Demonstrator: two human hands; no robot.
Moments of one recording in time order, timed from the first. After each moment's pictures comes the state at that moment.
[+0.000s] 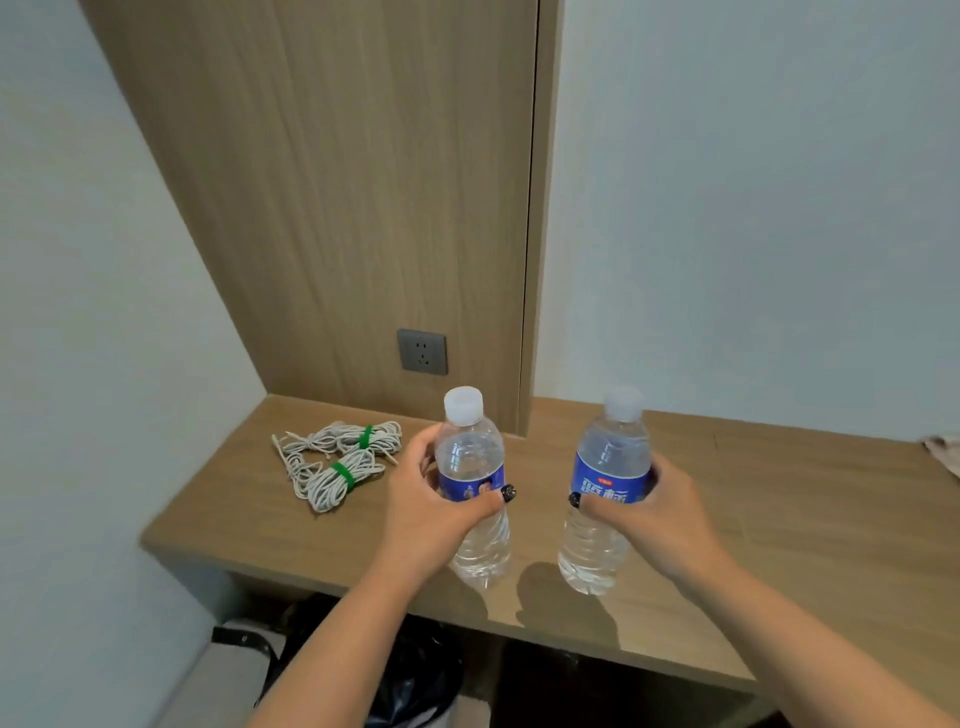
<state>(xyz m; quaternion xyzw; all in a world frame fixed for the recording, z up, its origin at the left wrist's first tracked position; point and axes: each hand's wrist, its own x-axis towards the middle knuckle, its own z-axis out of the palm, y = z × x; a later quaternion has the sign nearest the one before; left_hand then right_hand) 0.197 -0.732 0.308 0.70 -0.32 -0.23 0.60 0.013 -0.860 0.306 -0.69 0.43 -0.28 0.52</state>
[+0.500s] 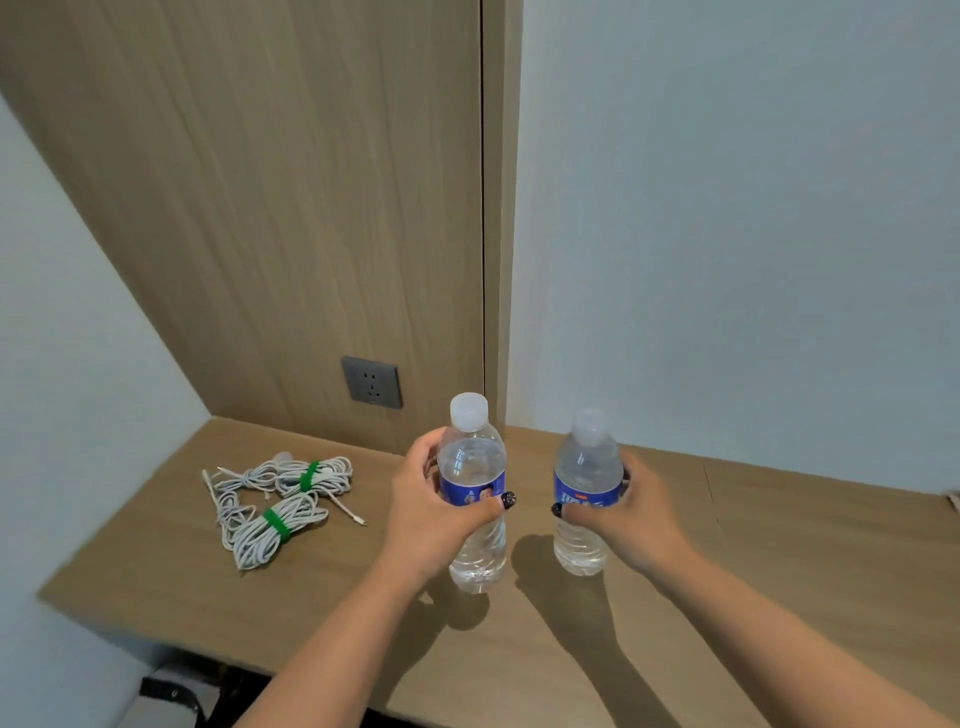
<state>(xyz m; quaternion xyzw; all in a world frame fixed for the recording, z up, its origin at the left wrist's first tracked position) 0.207 -0.863 0.295 0.72 -0.30 -0.25 0.57 0.048 -1.002 0.275 -0.72 0.43 -0.24 0.49</state>
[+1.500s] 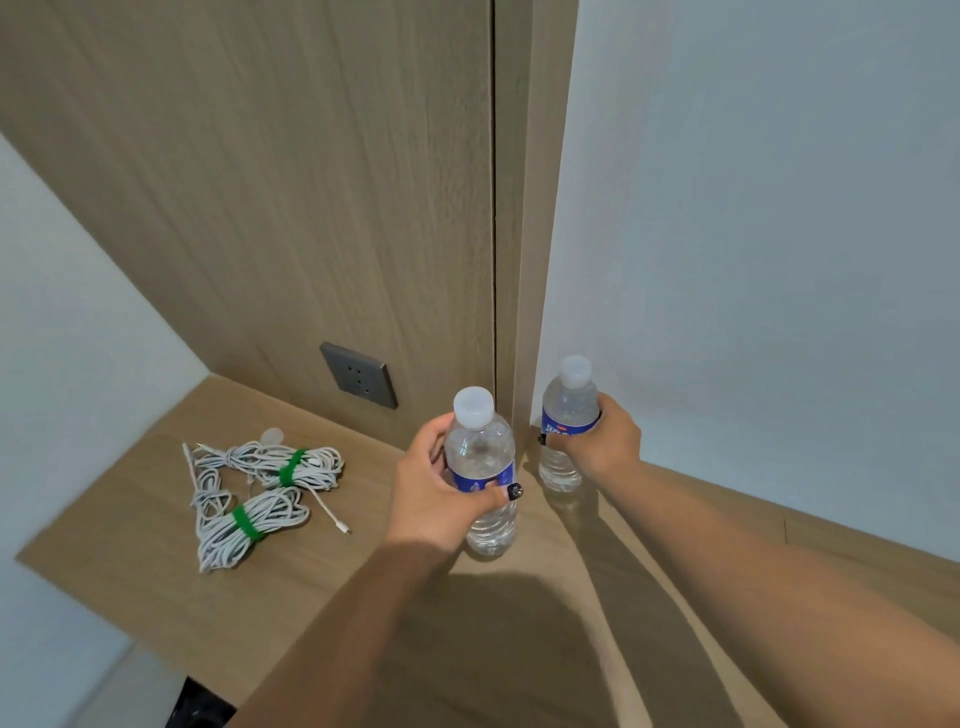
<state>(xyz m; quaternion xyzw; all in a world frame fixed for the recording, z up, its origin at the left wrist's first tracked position) 0.264 -0.969 0.242 0.73 -0.21 -0.24 0.60 0.197 -1.155 0.200 -0.73 0.49 -0.16 0.45</state>
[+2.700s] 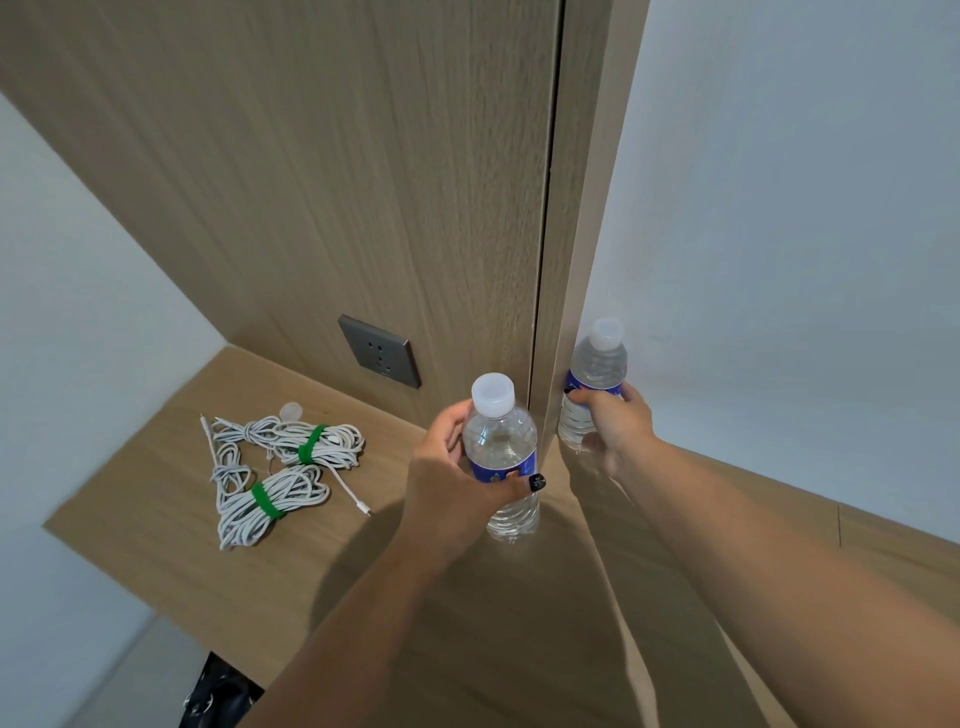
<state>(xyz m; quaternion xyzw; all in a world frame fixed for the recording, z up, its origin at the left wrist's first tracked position) 0.281 -0.963 0.221 0.75 -0.26 -0.20 0.57 0.238 -1.164 0.169 -0.42 0.53 -0.19 0.71</state>
